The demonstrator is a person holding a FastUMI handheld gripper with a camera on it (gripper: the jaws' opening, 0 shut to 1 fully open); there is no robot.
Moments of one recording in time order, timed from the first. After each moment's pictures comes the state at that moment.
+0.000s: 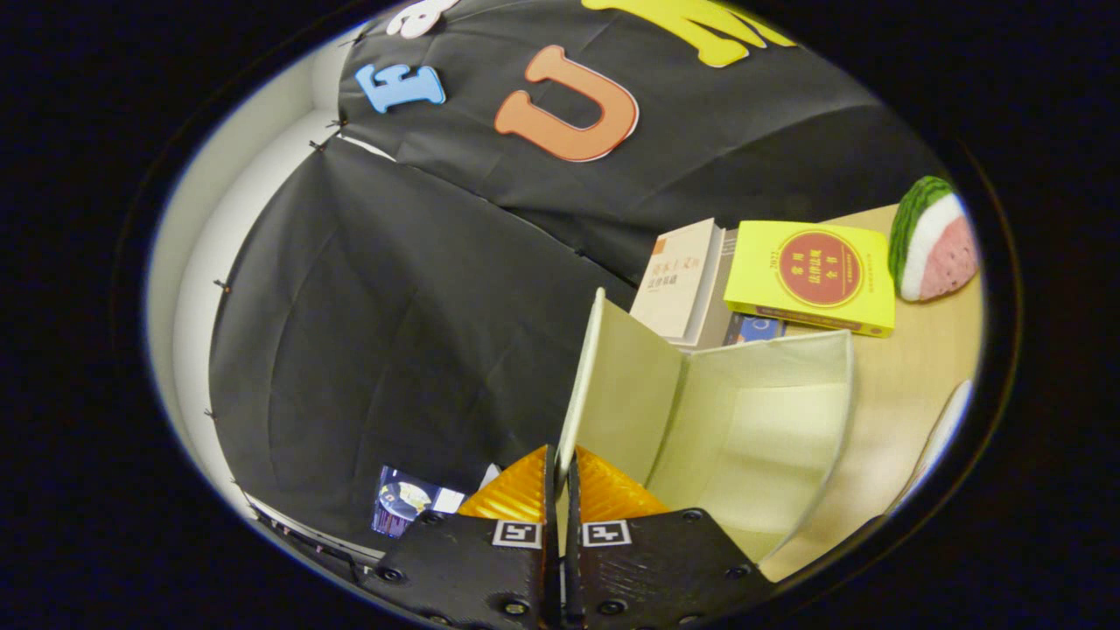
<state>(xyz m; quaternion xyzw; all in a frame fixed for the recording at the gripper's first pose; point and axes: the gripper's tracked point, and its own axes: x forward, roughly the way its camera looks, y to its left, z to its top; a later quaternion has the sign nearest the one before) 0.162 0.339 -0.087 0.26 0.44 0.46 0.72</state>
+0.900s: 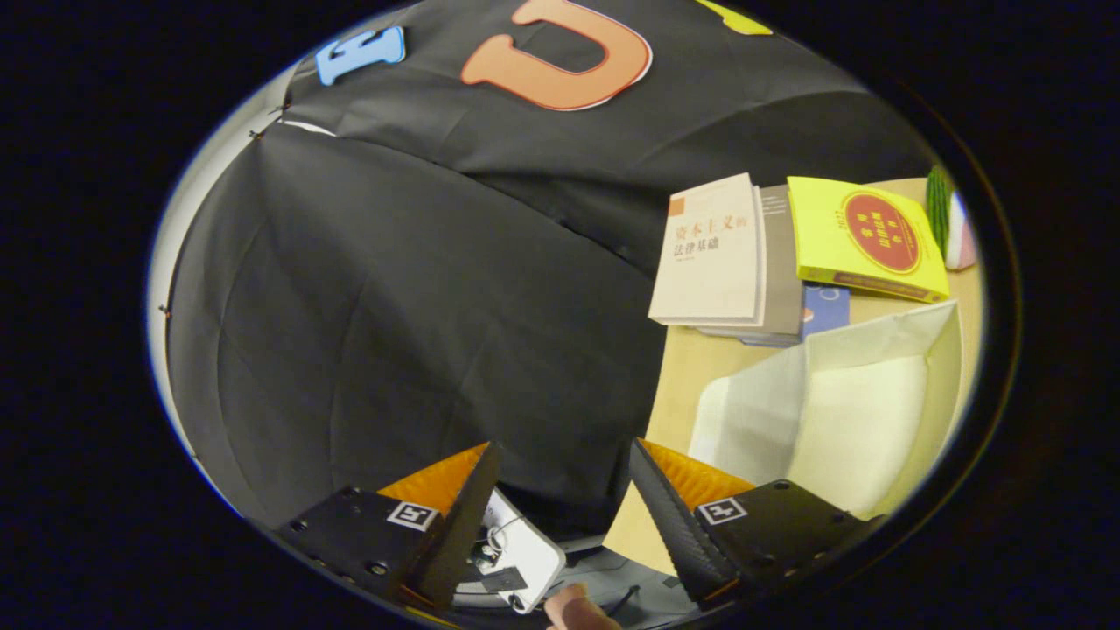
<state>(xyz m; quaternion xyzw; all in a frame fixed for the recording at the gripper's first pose) 0.182 0.478 -0.105 0.26 0.51 0.39 0.72</state>
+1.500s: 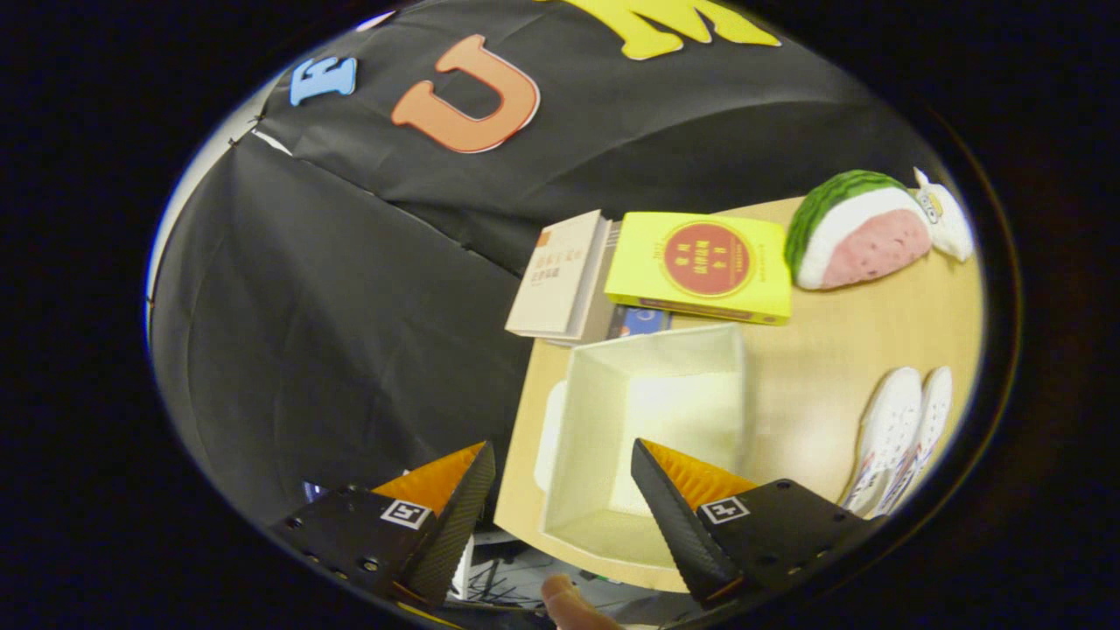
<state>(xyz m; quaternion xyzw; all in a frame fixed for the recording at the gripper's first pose) 0.202 0.256 -0.162 0.20 0.52 0.29 0.78</state>
